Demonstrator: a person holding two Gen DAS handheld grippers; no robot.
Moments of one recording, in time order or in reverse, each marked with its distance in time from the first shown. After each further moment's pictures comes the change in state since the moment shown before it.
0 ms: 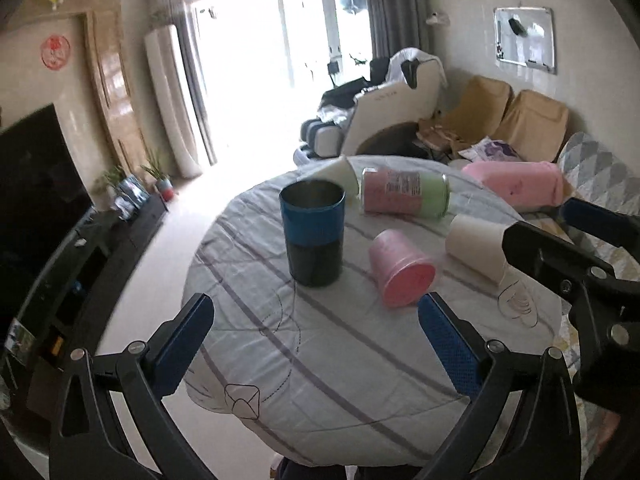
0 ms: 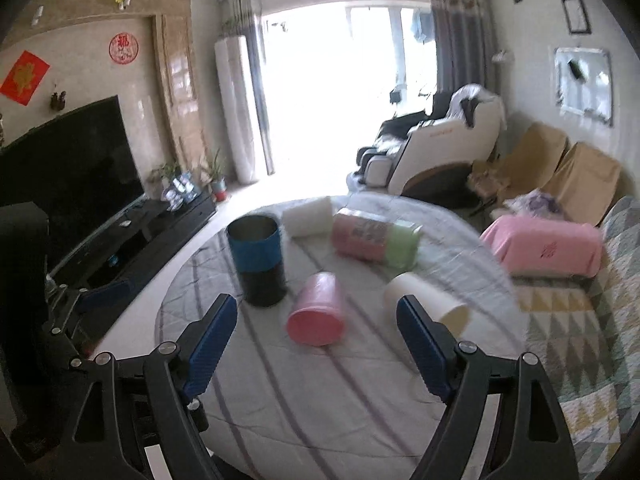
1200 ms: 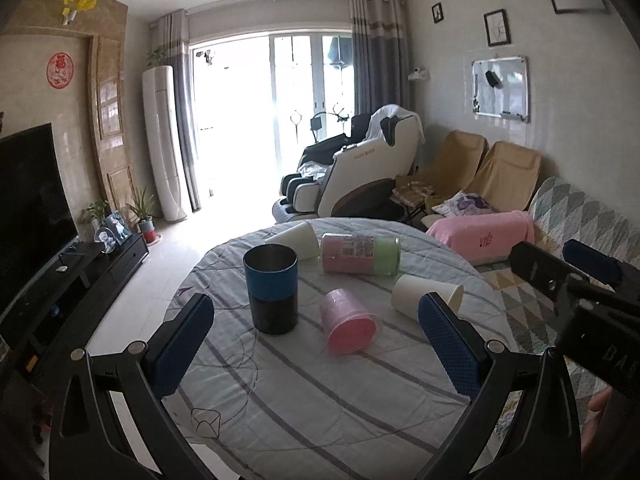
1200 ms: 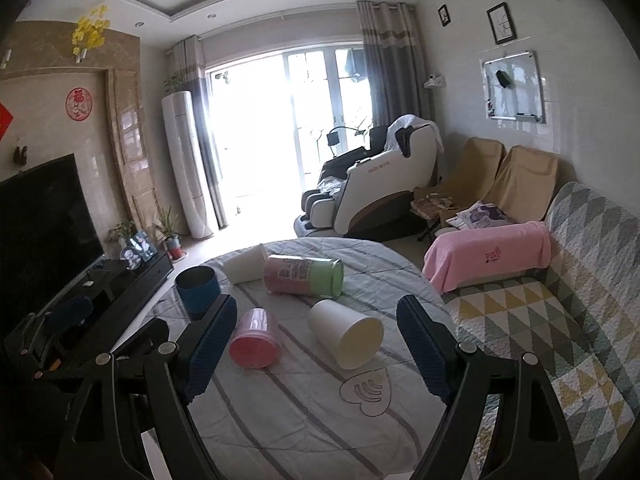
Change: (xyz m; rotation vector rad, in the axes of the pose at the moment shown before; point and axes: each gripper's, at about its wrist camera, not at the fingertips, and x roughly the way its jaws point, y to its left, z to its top) left arm -0.046 -0.020 0.007 -0.042 -0.204 -0.095; right arm -0.057 -0.034 -0.008 0.134 -0.171 -0.163
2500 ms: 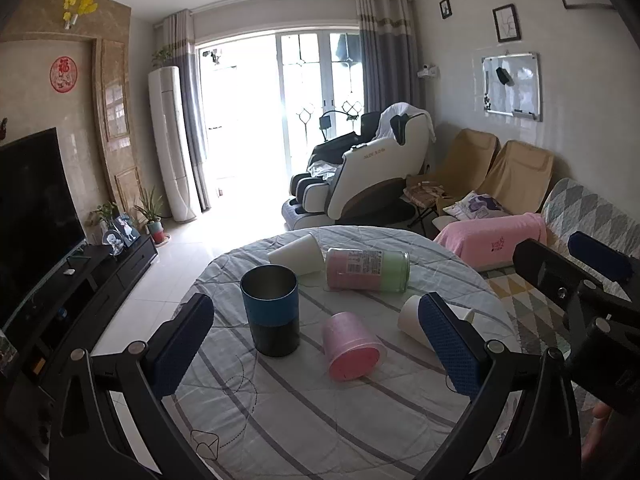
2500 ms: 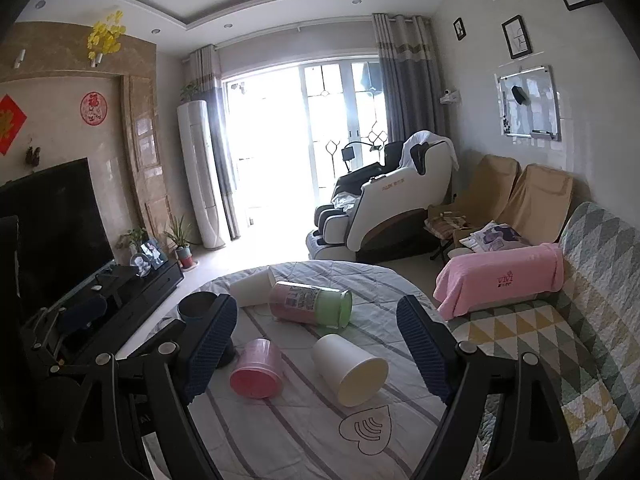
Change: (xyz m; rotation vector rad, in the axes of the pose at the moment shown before) left arm 0.024 -0.011 0.026 0.004 0.017 0.051; right arm 0.018 0.001 0.025 -0.042 -0.027 0.063
